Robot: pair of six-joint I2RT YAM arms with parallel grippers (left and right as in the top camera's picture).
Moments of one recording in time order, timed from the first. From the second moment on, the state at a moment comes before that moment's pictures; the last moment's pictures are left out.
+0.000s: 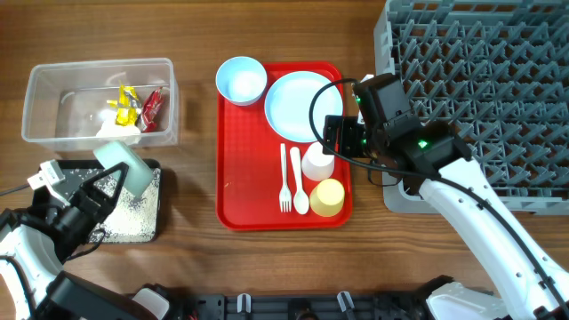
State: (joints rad) left arm 0.98 1.37 0.76 -1.17 1.50 0.71; right arm 0.48 1.38 1.22 -0.86 0.03 0.47
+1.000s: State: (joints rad) left arm 0.98 1.36 0.76 -1.17 1.52 0.74; right arm 0.48 1.38 1.22 -0.85 0.02 0.47
